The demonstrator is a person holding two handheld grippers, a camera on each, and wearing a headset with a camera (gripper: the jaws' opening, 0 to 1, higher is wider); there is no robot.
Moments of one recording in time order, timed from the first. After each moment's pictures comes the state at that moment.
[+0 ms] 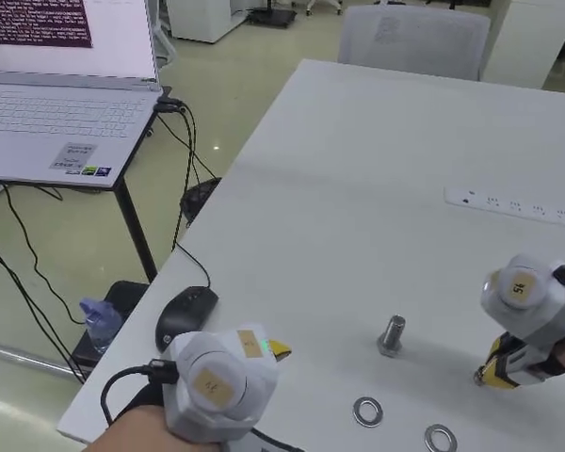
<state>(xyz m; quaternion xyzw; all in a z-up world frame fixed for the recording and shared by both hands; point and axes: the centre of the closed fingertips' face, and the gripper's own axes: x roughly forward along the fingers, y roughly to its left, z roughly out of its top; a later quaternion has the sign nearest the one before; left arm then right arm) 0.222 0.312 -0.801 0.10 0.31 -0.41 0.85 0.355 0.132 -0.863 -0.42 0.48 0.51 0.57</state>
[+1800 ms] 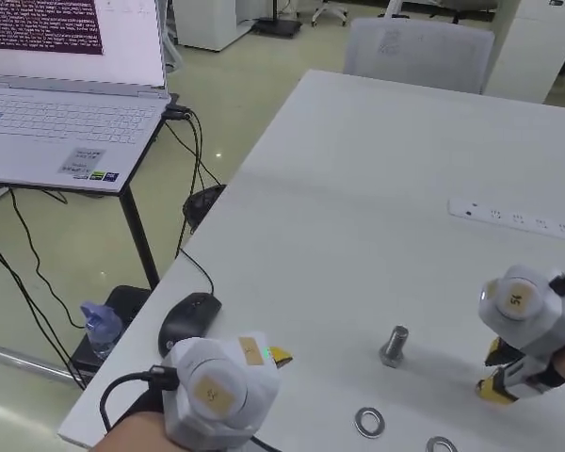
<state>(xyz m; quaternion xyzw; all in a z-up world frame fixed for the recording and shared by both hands) 0.218 0.313 -0.795 0.10 0.31 -0.41 0.85 0.356 0.138 -0.855 -0.44 0.46 0.52 0.57</state>
